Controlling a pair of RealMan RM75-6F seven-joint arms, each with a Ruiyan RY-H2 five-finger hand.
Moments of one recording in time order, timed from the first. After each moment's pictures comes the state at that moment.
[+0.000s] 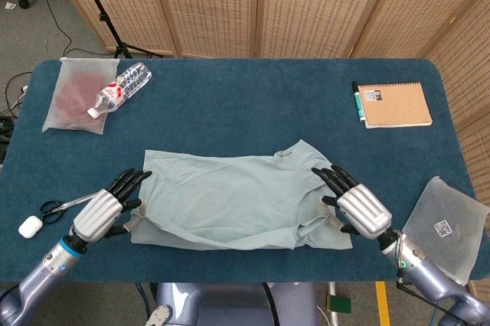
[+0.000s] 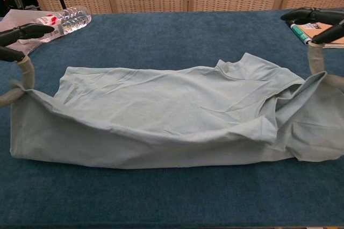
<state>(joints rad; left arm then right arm) -0.46 -1.43 0.15 -1.19 1.78 1.50 -0.37 0.52 -1.18 -0.04 -1.56 -1.73 1.24 0.19</state>
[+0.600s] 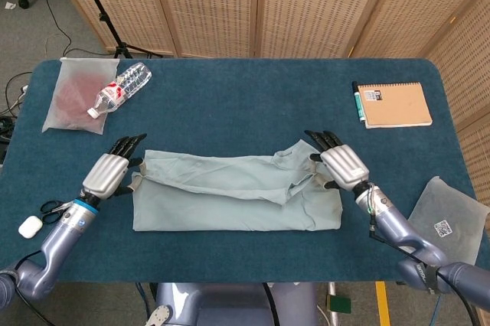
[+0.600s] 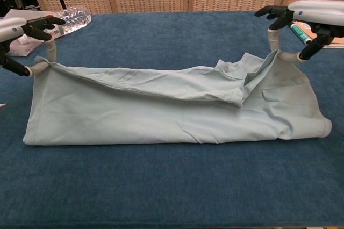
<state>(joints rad) -0.58 -1.42 -0.04 -1.27 1.46 1.12 -0.24 0.71 -1.32 0.14 -1.39 -1.40 0.90 0.12</state>
